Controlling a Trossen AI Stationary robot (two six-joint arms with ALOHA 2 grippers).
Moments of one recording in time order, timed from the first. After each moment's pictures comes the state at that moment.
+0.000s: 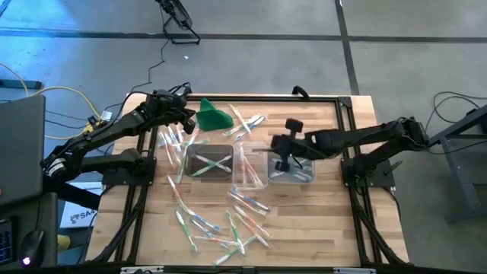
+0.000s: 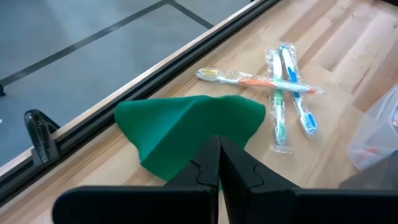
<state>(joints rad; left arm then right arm) 0.77 0.91 0.60 -0.24 0.05 -0.03 0.05 1.40 1.11 -0.61 0.50 0.09</state>
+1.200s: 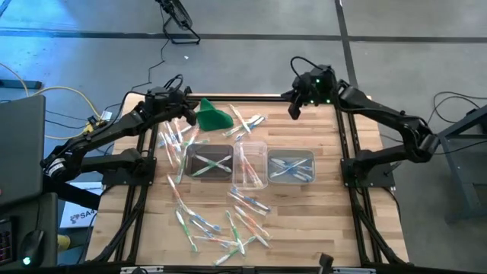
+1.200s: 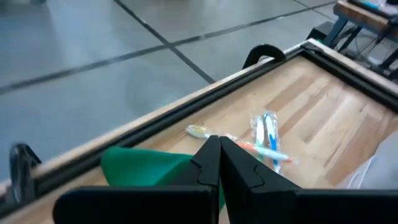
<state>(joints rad) 0.77 0.91 0.60 -0.04 0.04 -0.22 -0.72 1.28 1.04 -0.30 -0.24 -0.11</state>
